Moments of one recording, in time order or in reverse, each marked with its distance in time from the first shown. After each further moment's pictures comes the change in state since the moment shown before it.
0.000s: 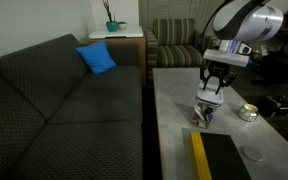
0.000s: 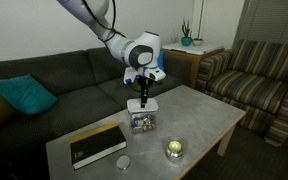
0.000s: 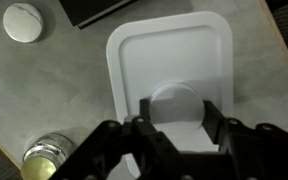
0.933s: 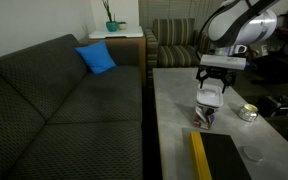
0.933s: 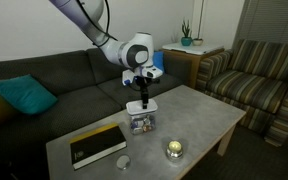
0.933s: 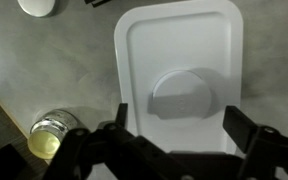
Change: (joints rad) arm 0.063 0.018 -0.057 0.014 -0.110 0.017 0.044
